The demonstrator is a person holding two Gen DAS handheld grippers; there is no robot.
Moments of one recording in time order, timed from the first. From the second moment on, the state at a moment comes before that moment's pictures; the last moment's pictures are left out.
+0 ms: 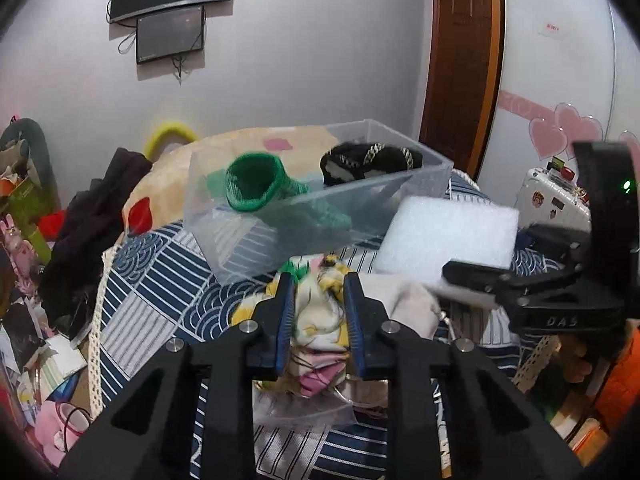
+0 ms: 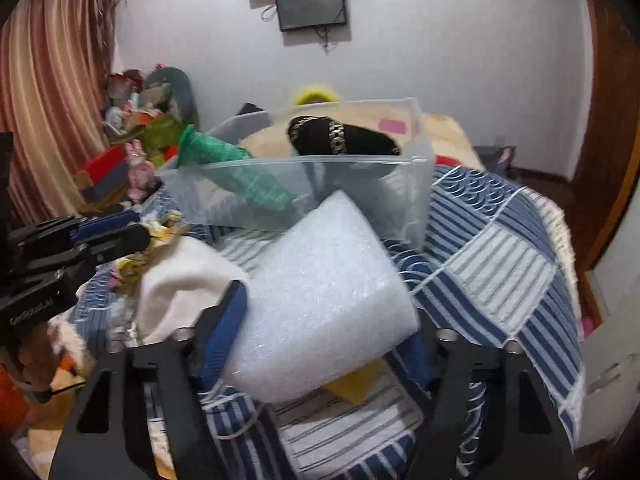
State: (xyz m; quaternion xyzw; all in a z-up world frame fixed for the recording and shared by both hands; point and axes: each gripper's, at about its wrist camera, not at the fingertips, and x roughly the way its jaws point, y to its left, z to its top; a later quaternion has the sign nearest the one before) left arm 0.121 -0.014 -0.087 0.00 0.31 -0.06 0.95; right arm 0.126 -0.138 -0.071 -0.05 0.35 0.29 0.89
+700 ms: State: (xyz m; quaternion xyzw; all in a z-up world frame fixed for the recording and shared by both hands) left arm 0.113 0.003 -0.074 -0.01 0.31 -0.06 0.95; right arm 0.099 -0.148 -0.025 -0.03 0.28 0.31 0.91
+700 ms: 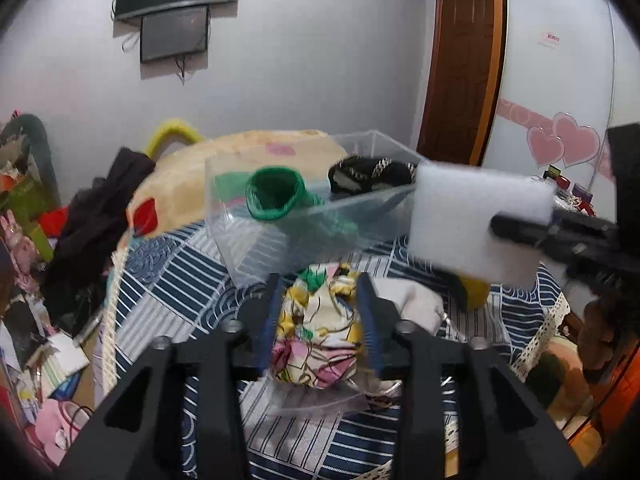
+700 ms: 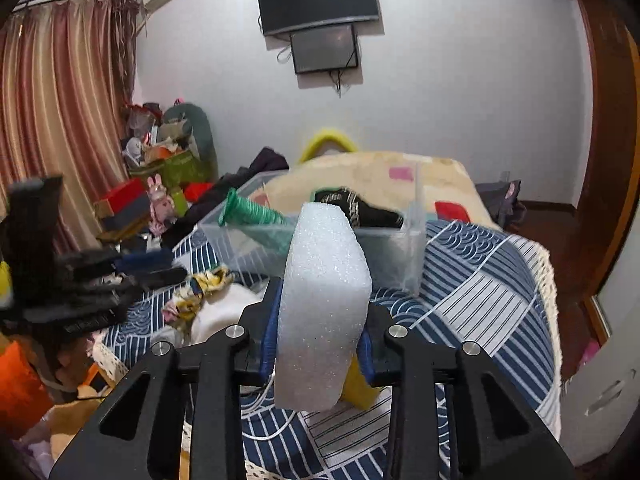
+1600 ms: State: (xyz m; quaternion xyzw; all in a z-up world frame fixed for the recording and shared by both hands) left arm 0.111 0.015 -0.059 -0.03 0.29 -0.04 0.96; right arm 0.106 -0.144 0.014 -0.03 0.21 0.29 0.93
